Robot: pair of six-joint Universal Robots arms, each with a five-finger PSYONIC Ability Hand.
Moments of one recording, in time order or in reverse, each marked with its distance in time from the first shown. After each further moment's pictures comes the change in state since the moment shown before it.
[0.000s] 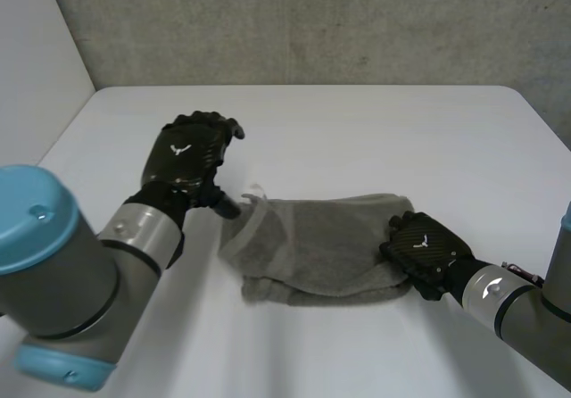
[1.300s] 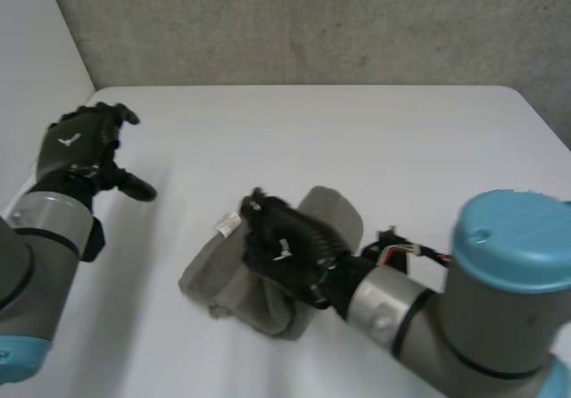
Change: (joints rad) left arm 0.237 0.176 -0.116 -0.066 -0.108 -0.092; right arm 0.511 -0.041 -0.250 0.006 0.033 -0.241; left_hand -0.018 -0.016 0.000 0.000 -0.016; right_hand 0.065 0.019 0.000 0.000 0.011
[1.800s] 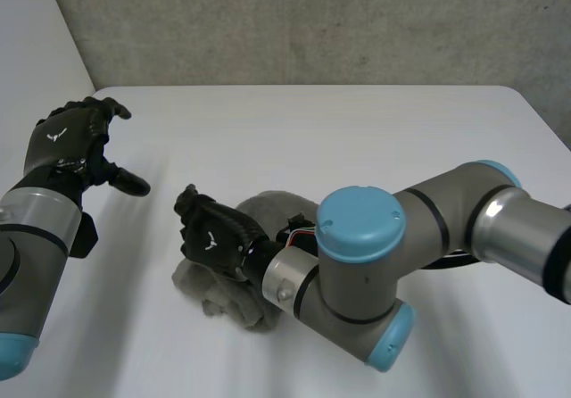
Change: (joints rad) left arm 0.029 0.025 -0.004 -0.012 0.025 -0.036; right arm 0.143 0.452 -0.485 -0.023 0.030 -0.030; left_hand 0.000 0.000 0.000 0.000 -0.002; right_hand 0.008 0.000 0.000 0.000 0.000
